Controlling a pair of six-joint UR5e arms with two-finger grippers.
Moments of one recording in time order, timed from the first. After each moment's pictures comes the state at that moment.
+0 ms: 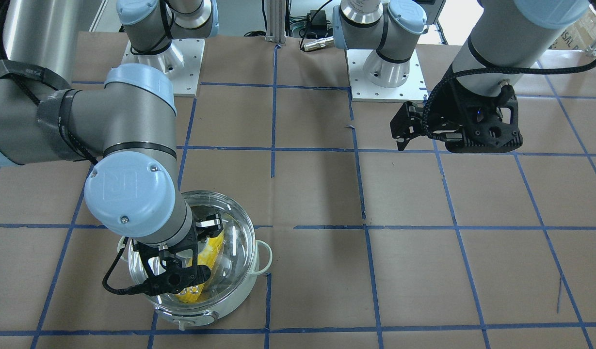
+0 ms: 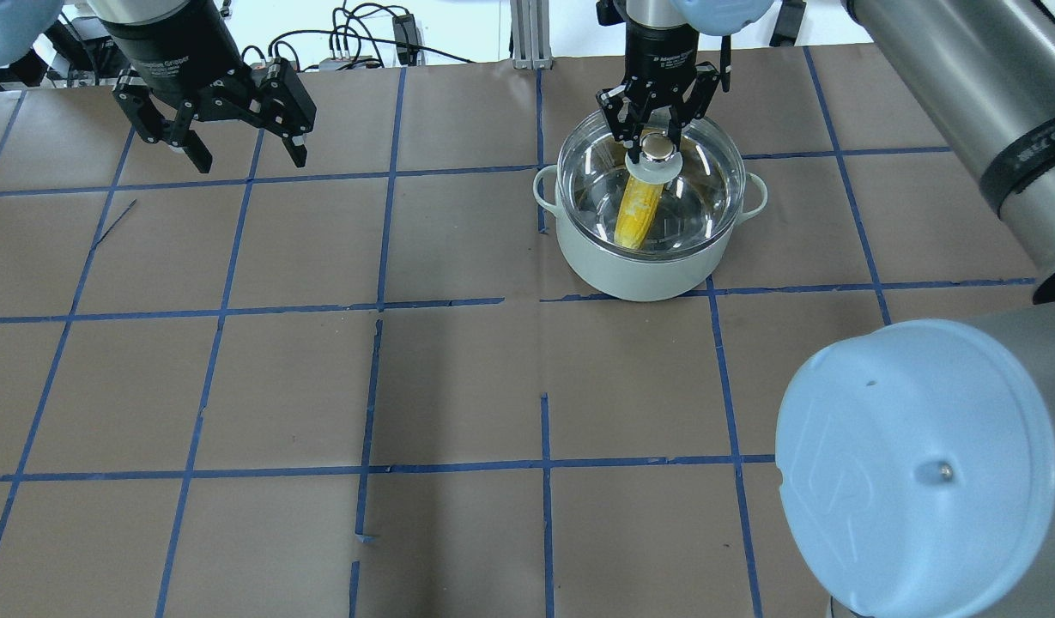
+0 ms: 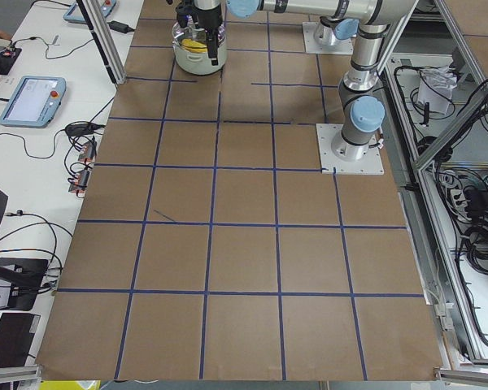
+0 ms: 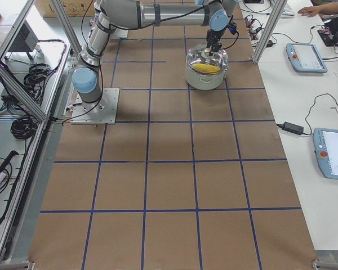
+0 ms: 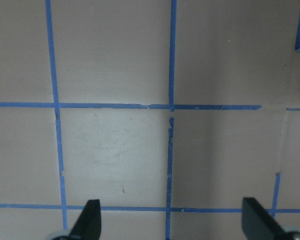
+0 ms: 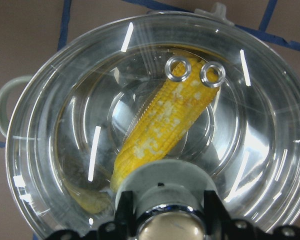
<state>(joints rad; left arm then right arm) -1.54 -1.73 -1.34 -1.72 1.58 0.00 1.72 -0.97 1.06 -1.49 -1.60 -0.11</state>
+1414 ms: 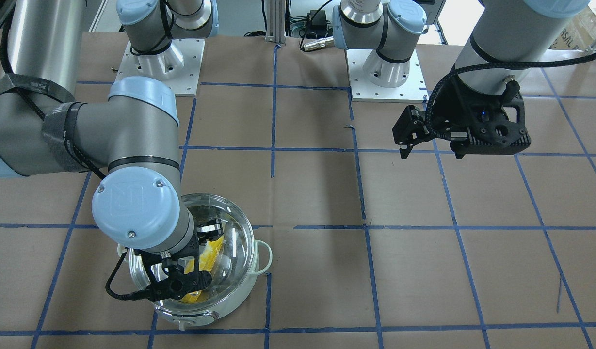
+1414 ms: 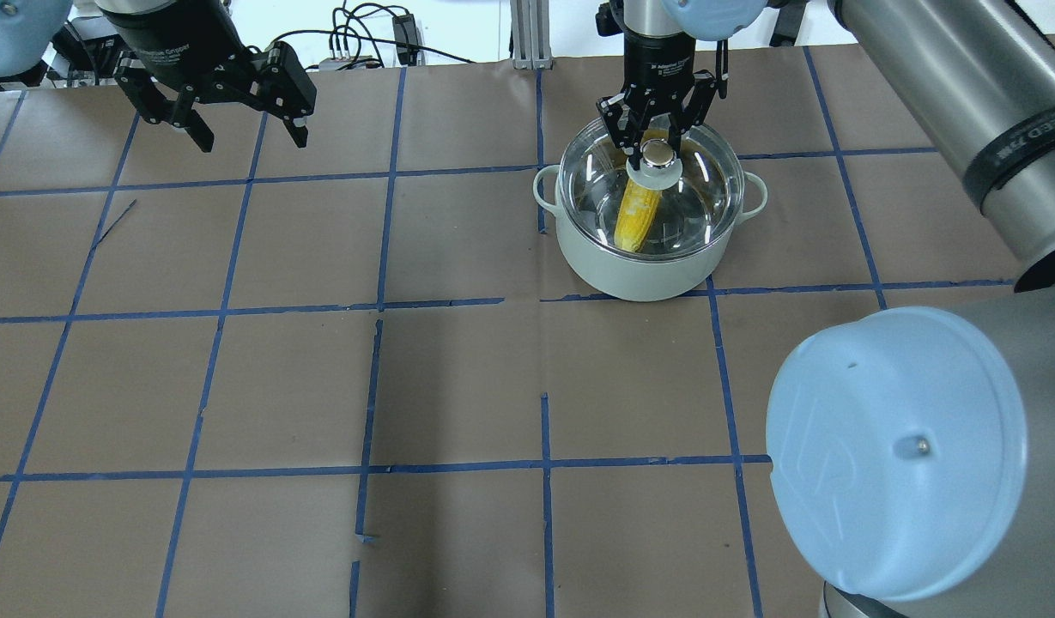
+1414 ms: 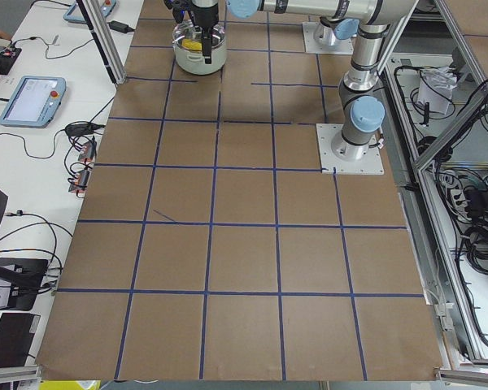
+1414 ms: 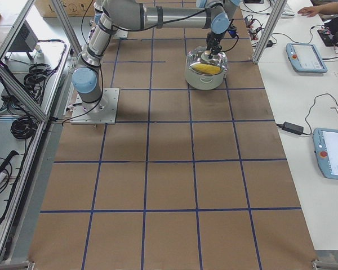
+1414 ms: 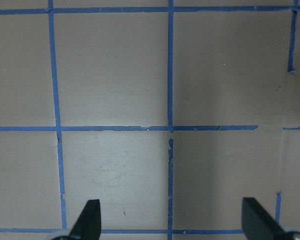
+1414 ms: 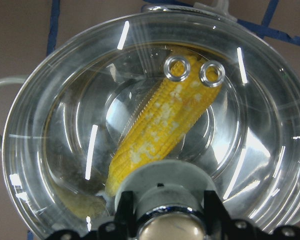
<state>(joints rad) -1.54 -1.73 -1.35 -1.63 1.58 0.02 1.72 -0.95 1.04 -1.47 -1.61 -0.10</state>
